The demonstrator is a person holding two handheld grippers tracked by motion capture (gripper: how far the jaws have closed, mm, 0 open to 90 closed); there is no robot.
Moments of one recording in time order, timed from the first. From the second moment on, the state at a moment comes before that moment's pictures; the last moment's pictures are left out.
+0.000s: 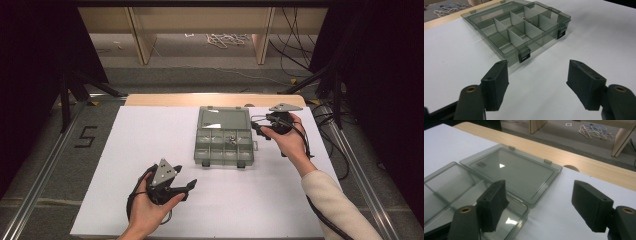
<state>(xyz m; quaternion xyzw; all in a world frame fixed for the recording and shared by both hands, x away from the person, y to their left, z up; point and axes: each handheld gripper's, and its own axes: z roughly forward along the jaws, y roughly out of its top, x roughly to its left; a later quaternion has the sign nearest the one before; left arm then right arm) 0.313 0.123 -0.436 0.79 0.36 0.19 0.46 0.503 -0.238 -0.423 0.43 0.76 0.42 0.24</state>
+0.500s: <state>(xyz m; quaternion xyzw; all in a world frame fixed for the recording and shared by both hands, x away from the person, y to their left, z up) 0.313 0.124 -0.437 0.79 0.36 0.18 0.46 0.540 -0.215 -0.442 0.48 0.78 0.36 0.20</state>
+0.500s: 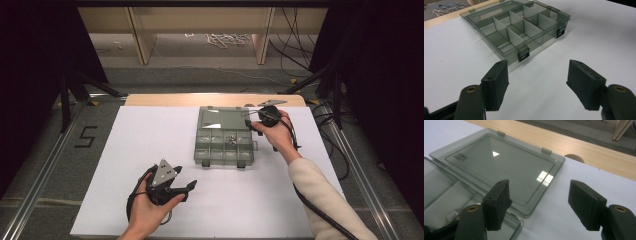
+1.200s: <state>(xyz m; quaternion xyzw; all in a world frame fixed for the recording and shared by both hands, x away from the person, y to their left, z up) 0.312 0.123 -0.437 0.80 0.35 0.18 0.45 0.568 -0.204 -0.457 0.53 0.76 0.31 0.19</state>
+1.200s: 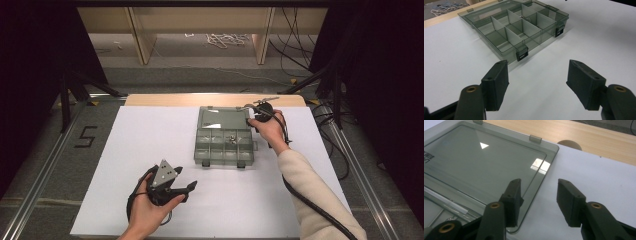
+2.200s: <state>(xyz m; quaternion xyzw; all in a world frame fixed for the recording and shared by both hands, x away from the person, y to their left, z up) 0.312 0.123 -0.439 0.80 0.35 0.18 0.45 0.583 -0.198 -0.463 0.60 0.73 0.29 0.14</state>
